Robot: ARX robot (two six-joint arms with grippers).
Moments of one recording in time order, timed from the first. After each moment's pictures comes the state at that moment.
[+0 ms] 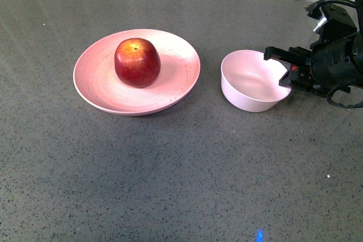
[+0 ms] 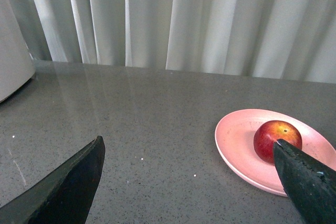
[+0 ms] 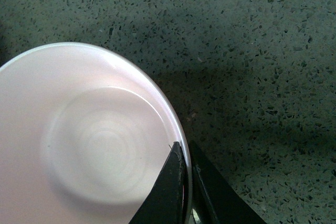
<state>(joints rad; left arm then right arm) 0.00 0.02 0.02 0.00 0.00 -0.01 0.19 2.01 1.00 0.19 -0.06 0.35</state>
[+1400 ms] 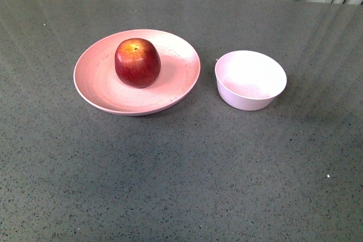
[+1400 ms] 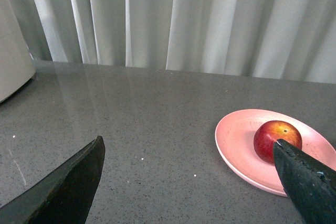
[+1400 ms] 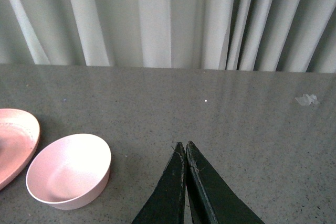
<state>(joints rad) 0.00 0.02 0.02 0.00 0.00 -0.01 0.00 0.97 0.12 0.84 0.00 0.00</state>
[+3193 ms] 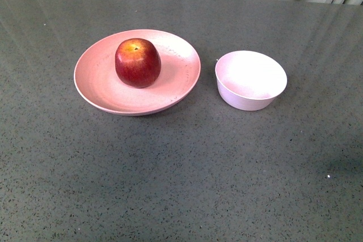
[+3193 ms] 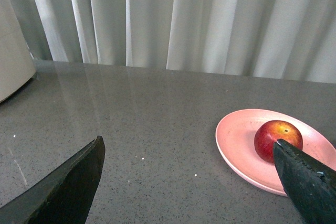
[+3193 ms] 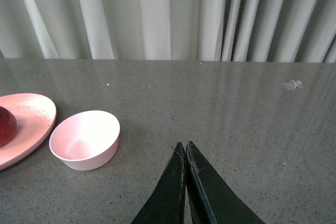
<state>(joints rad) 0.00 0.01 0.02 0.00 0.00 -0.01 0.00 0.03 0.02 0.01 0.00 0.00</state>
